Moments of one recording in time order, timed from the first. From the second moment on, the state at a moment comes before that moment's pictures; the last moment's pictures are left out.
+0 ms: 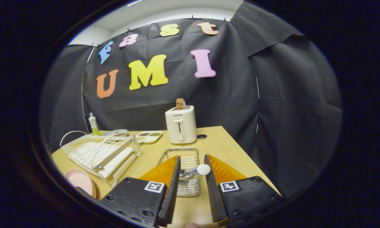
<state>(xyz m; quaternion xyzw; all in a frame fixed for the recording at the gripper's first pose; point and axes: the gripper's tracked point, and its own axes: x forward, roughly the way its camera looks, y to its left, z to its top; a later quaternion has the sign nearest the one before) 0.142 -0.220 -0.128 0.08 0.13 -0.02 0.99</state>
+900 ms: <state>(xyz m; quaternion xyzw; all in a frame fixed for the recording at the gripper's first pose) 0.097 -0.193 -0.005 0.02 0.07 -0.02 1.00</state>
